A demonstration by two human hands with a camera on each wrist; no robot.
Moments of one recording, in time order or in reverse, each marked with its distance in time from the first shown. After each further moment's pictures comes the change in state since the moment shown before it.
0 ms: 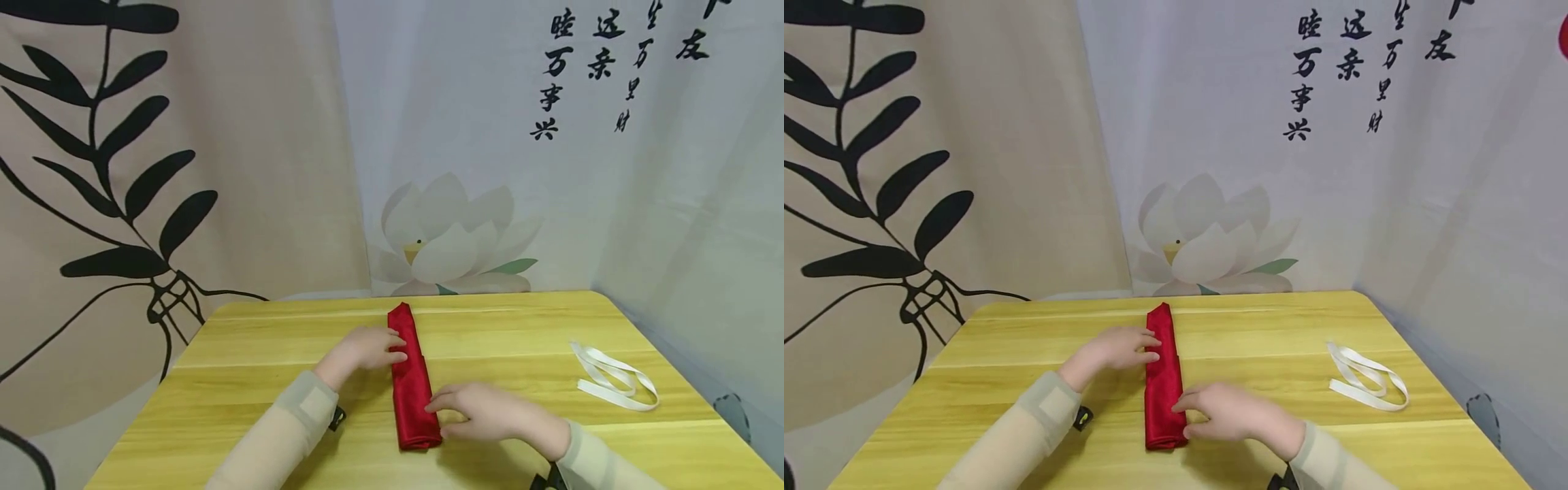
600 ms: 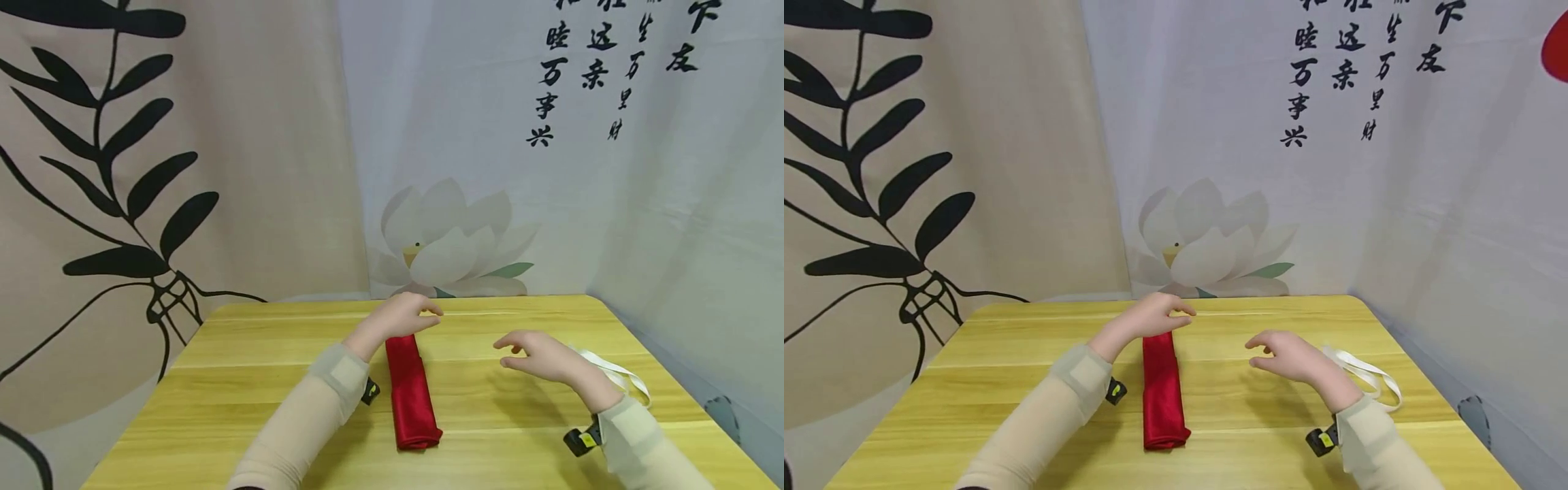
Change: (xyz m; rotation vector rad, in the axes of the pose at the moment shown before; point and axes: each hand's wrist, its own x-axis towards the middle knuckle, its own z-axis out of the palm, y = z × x) left_hand 0.041 0.034 -0.052 -0.233 0.225 0.177; right_hand -0.059 0.084 -0.055 0.036 0.226 0.352
